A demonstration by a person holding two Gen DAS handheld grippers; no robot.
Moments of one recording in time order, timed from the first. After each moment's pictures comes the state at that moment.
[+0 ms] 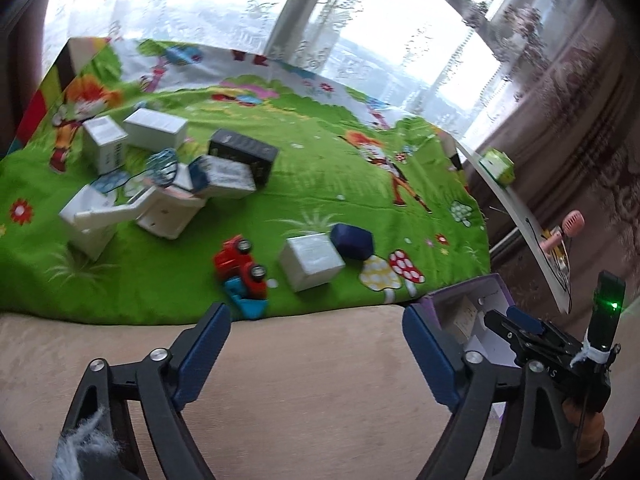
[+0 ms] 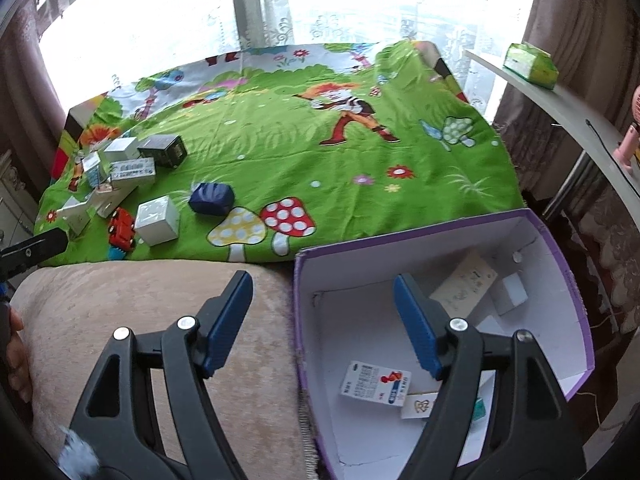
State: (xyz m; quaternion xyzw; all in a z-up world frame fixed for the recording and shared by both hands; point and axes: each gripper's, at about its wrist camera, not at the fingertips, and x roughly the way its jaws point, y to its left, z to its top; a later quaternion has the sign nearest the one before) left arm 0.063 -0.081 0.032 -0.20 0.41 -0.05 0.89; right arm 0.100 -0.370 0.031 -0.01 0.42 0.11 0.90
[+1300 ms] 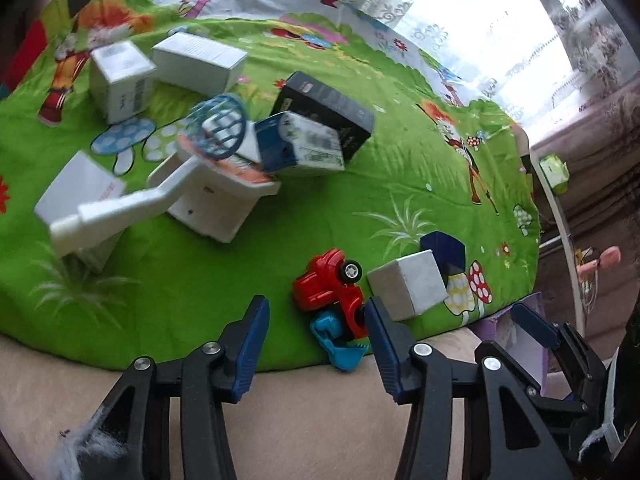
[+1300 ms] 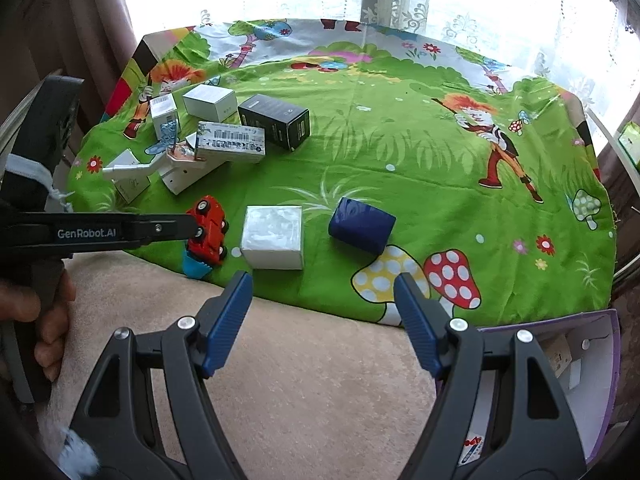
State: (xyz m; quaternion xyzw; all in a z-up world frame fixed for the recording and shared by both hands) left arm 0.132 -0.030 -0.018 -0.24 0.51 -0.01 0.83; right arm 0.138 -0.231 0.018 -0.10 0.44 0.24 0.86
